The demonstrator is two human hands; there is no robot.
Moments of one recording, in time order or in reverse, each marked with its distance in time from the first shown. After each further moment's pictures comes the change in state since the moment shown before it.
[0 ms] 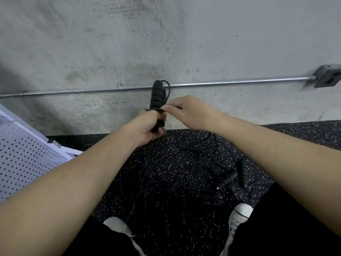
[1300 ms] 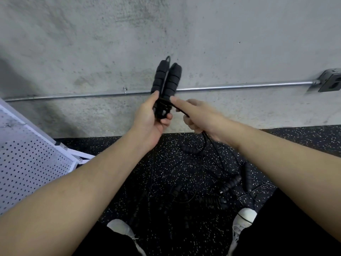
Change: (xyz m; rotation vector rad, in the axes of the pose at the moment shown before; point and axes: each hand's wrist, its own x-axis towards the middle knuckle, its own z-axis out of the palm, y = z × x) left_hand -0.051 0.023 0.012 -0.458 -0.094 0.198; right_hand -0.006 0.006 -0.001 0.632 -0.001 0.352
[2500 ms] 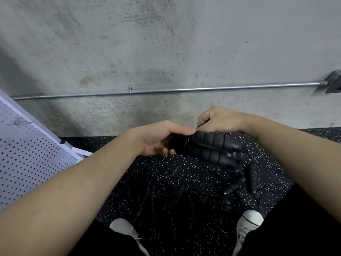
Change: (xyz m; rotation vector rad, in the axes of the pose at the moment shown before) left_hand -0.013 0.004 -0.022 0.883 -0.489 -0.407; right_hand 0.016 0.021 -0.041 -0.573 -0.239 -0.004
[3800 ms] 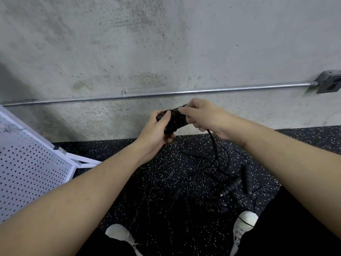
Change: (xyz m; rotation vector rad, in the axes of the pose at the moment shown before) left_hand 0.036 -0.014 0.013 -0.415 0.502 0.377; right_hand -0.009 -0.035 0.012 0.425 0.285 0.030
